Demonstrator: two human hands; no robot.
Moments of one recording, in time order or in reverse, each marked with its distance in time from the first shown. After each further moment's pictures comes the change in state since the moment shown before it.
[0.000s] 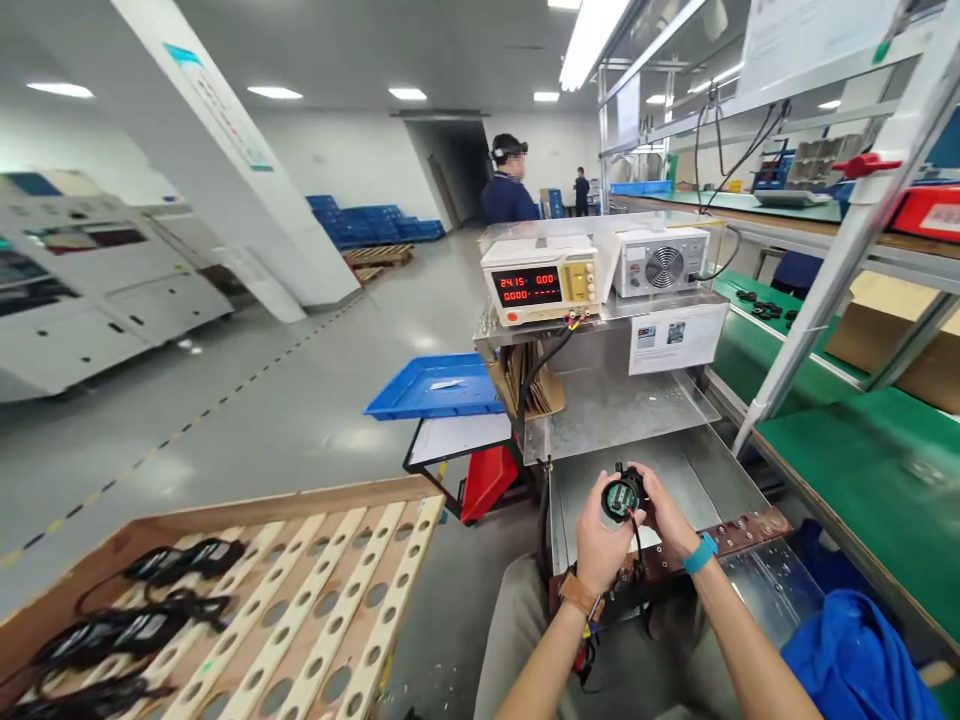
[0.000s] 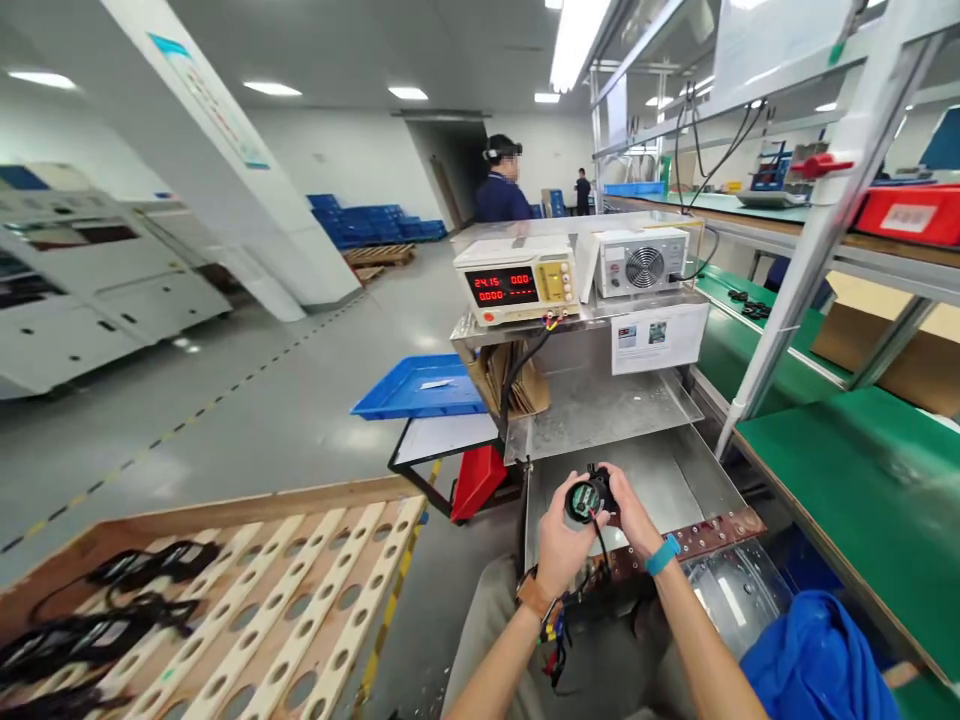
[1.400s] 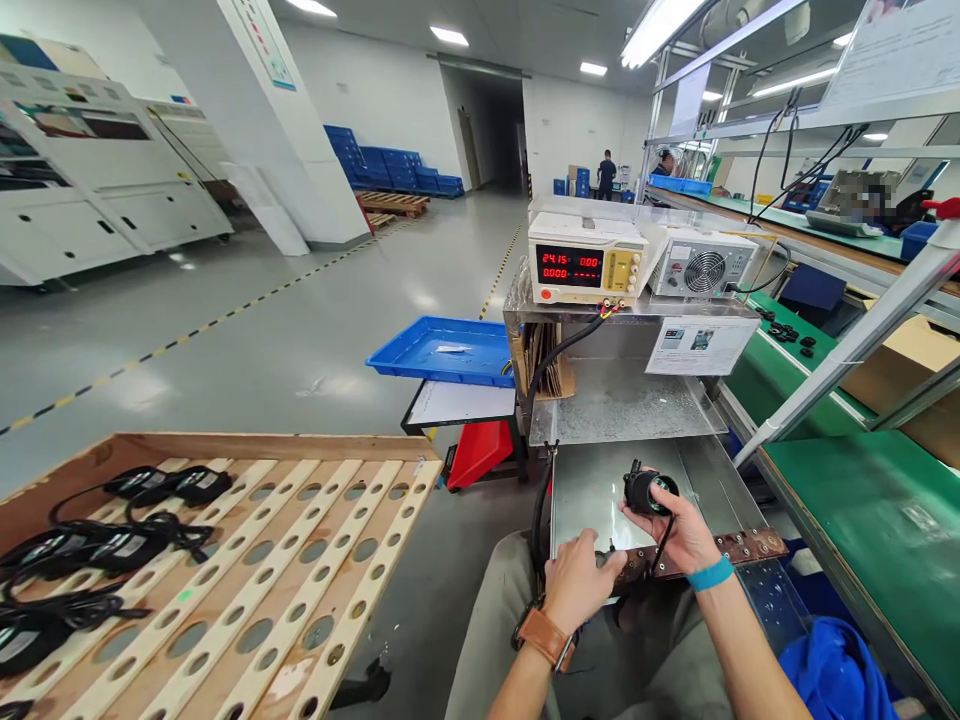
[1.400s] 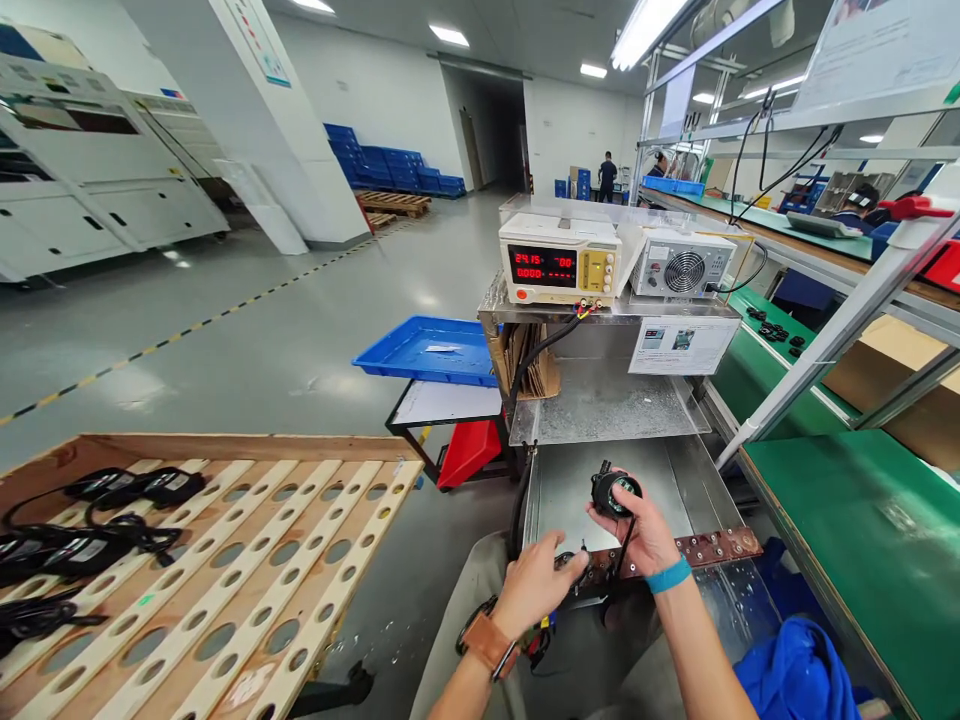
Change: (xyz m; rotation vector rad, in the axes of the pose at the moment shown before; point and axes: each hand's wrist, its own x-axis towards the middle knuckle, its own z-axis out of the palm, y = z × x) left_hand -0.034 -0.005 -0.047 0.246 -0.188 -0.417; right_hand -0.020 -0.048 0.039 0.394 0.053 0.195
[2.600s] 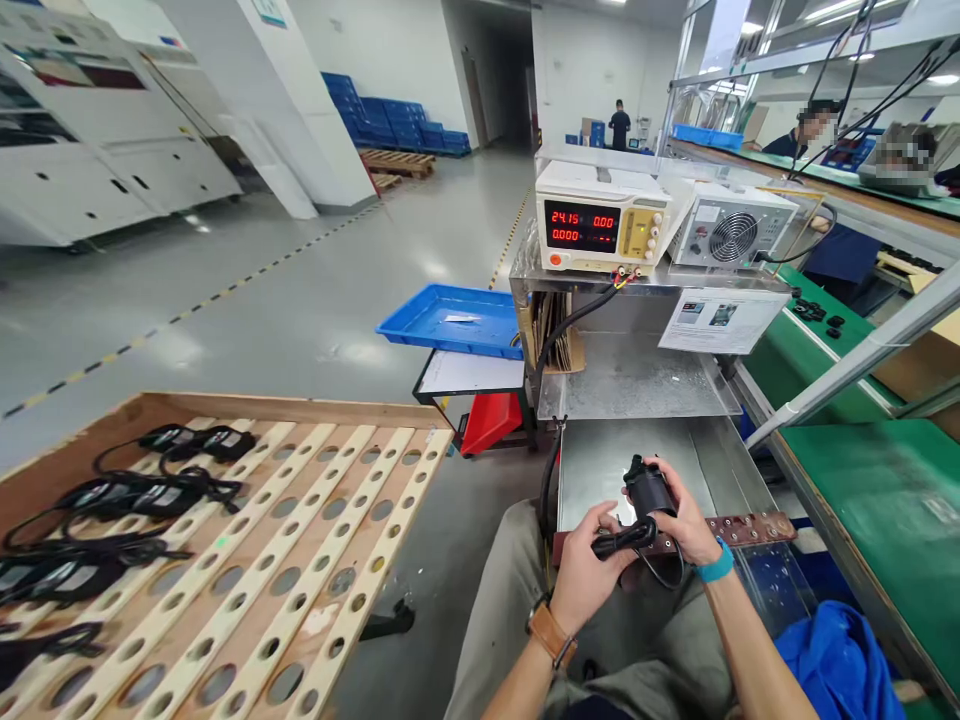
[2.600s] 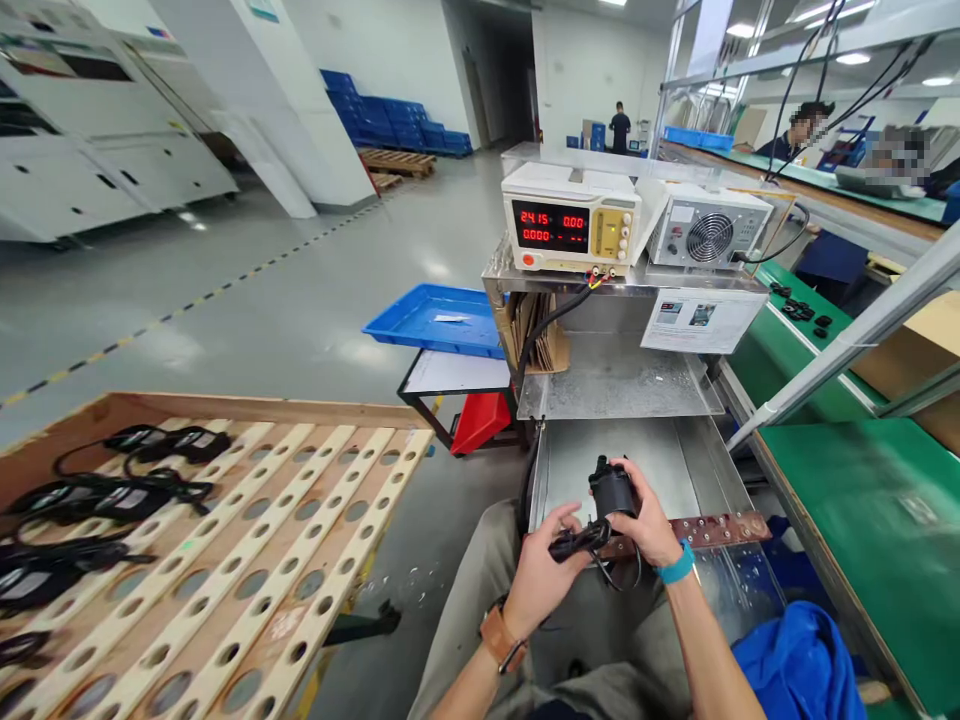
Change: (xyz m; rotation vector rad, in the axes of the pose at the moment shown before) left_hand -0.020 -0.012 0.005 -0.458 -0.047 0.112; right_hand -0.004 0.012 -0.025 -0.495 -0.330 -0.223
